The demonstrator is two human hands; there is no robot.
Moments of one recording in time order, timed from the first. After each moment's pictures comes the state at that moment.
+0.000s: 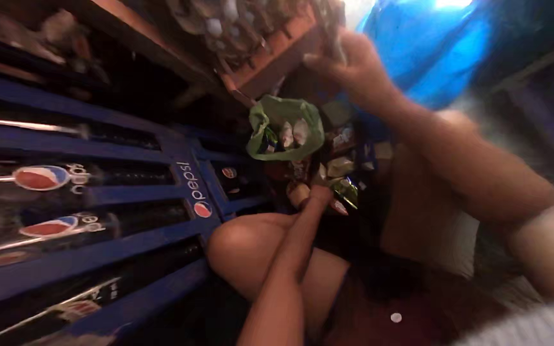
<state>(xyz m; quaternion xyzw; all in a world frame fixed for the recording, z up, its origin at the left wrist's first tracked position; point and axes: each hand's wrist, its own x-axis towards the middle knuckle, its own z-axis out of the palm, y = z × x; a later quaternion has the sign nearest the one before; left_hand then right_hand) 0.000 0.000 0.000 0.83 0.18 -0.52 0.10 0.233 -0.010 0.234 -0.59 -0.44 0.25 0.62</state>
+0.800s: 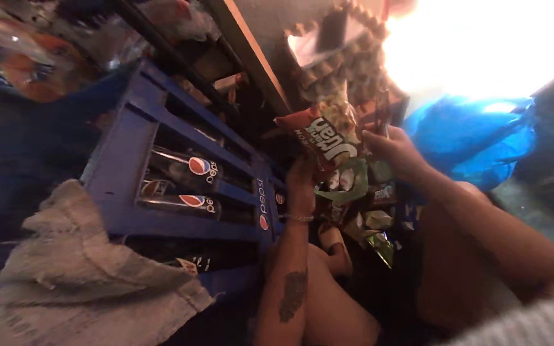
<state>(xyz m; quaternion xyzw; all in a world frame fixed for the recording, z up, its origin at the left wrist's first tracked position) -0.027 0.111 0.239 0.55 0.36 0.42 0.62 0.176 0.027 0.244 -0.52 -0.34 0.43 0.65</state>
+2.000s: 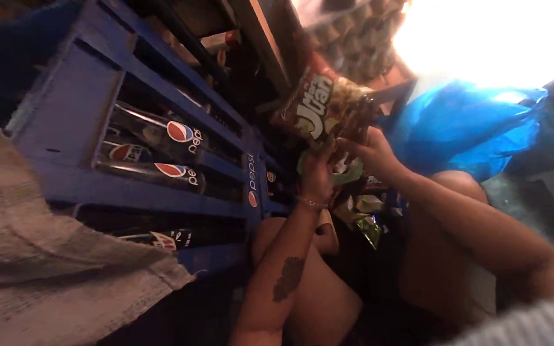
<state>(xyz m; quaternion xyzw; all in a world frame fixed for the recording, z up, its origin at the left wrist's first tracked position) -0.004 0.082 0.227 0.44 0.34 0.40 0.73 0.127 0.033 0.227 -0.53 -0.44 0.38 0.61</state>
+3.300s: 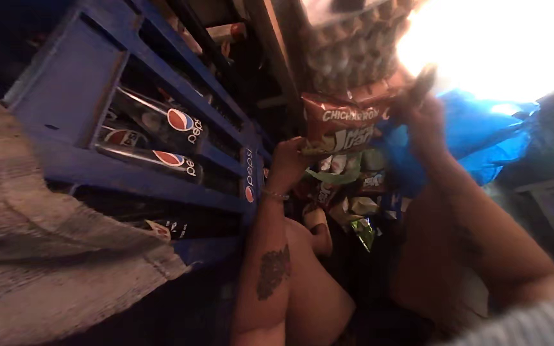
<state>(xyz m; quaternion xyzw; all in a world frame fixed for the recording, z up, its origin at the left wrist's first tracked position) -0.063 0.128 0.254 0.81 0.39 0.21 0.39 0.198 0.025 0.244 -0.57 -0.43 0.18 0.67</state>
